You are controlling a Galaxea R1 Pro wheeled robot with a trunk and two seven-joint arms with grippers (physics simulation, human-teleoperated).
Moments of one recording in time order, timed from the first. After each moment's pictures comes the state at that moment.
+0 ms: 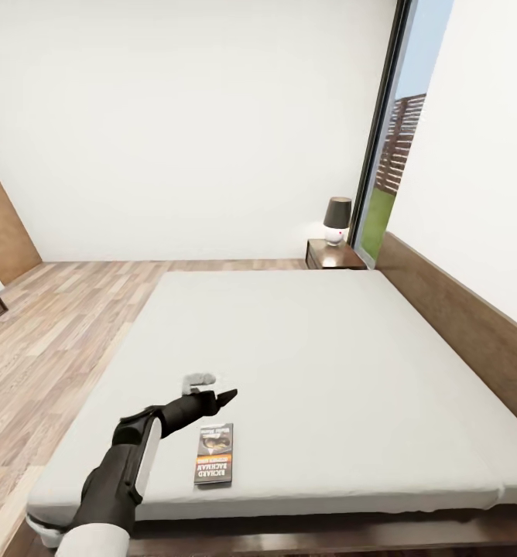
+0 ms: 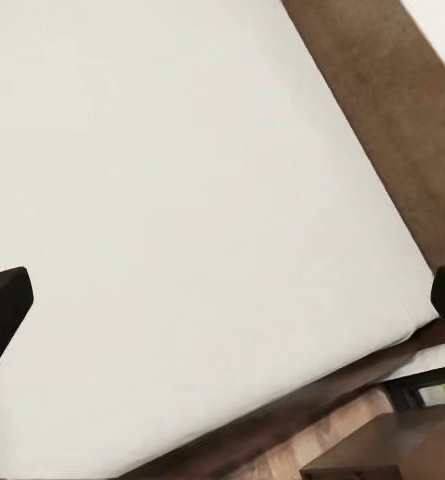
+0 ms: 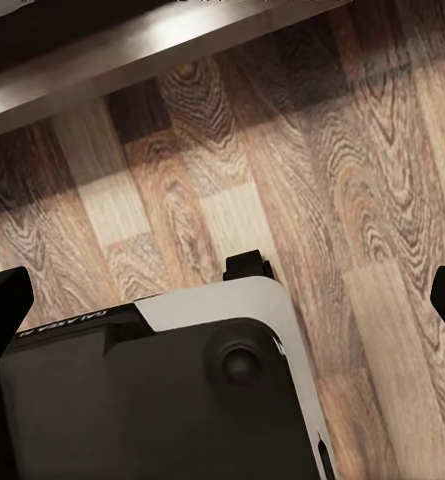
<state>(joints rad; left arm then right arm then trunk) -0.47 -0.16 0.20 -1.16 -0.04 0.59 -0.64 -0.36 -0.13 -0.10 -0.05 -0.21 -0.02 0.15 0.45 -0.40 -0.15</state>
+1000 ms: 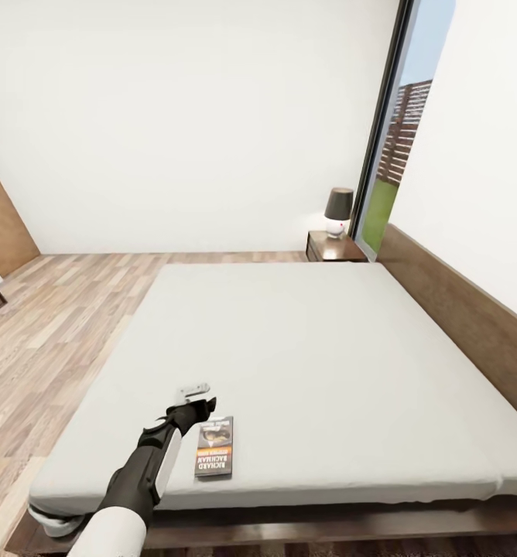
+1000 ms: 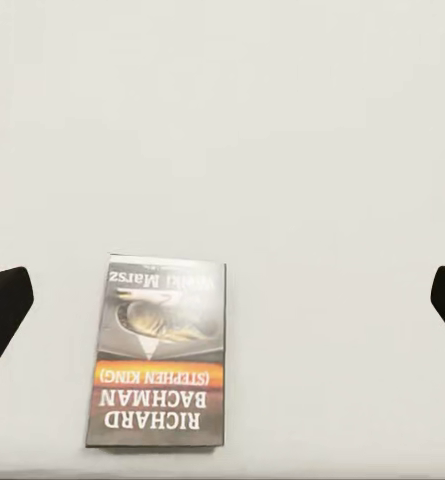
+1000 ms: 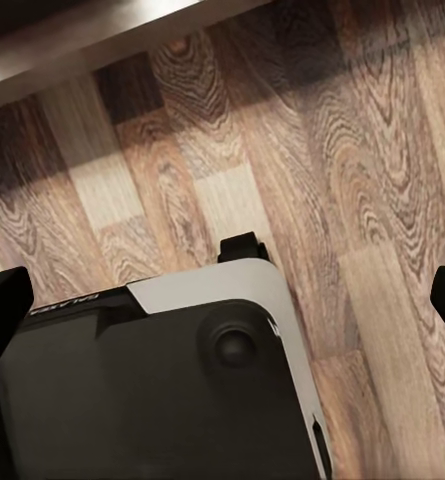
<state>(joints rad) -0.54 -0.17 0.18 -0.86 -0.01 0.33 -0.04 -0.36 -0.13 -0.10 -0.04 -0.21 -0.02 0.15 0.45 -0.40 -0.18</state>
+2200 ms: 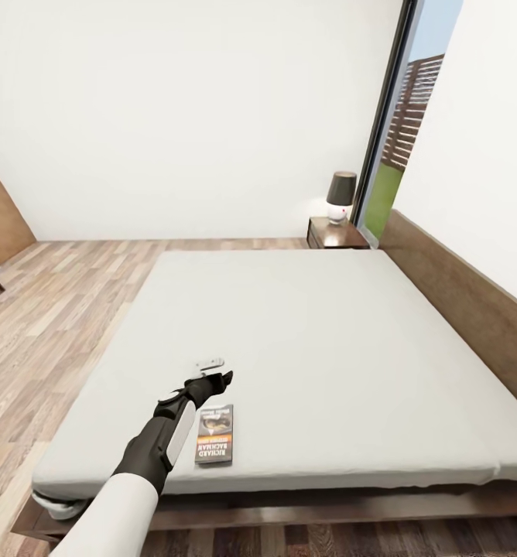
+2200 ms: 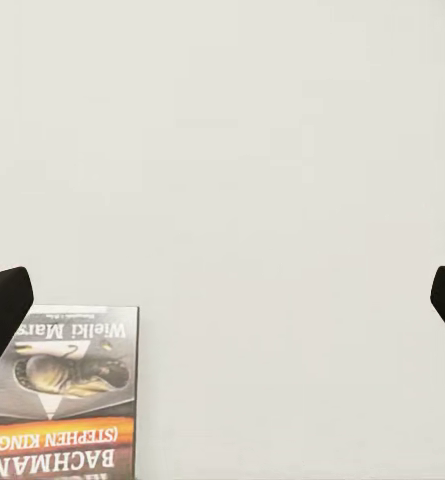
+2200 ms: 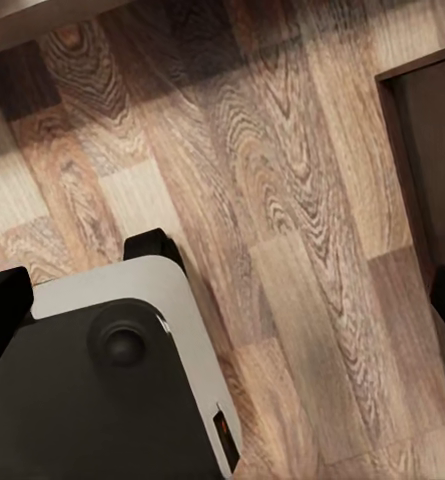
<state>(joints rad) -0.65 -0.17 0.05 -0.83 0.14 0.33 -0.03 -0.36 -0.24 -0.11 -0.04 -0.22 -0.01 0.15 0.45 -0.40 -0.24</state>
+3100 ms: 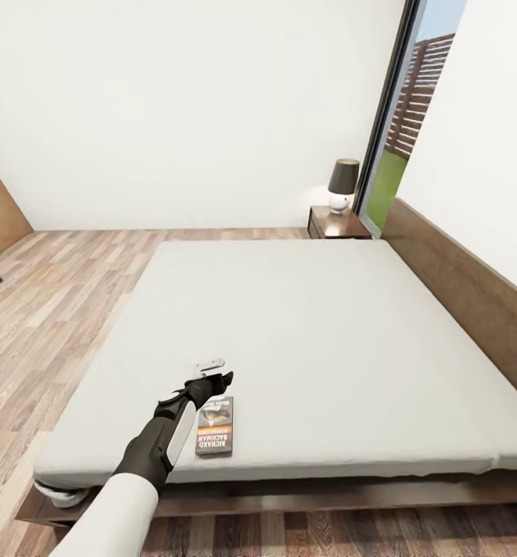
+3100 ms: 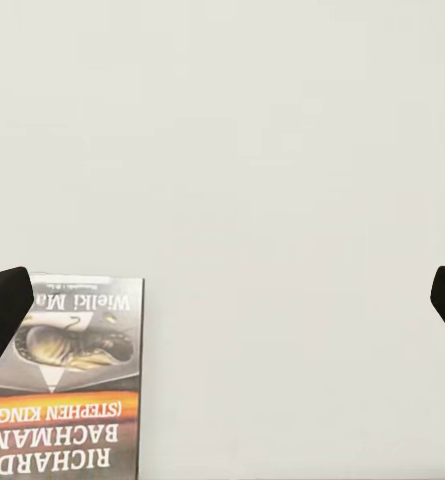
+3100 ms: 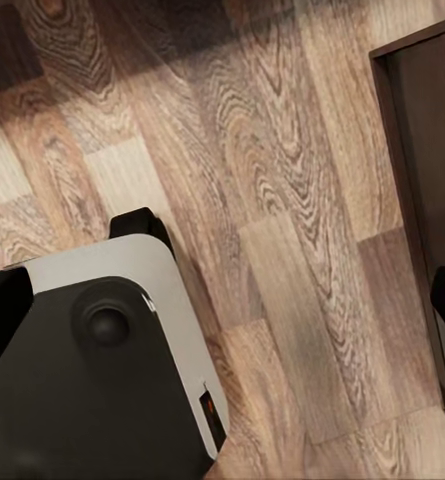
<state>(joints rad) -0.65 -0.17 0.04 -0.83 0.15 0.33 -0.03 -0.36 -0.25 -0.10 -0.04 -0.21 -0.02 0.15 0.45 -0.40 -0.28</state>
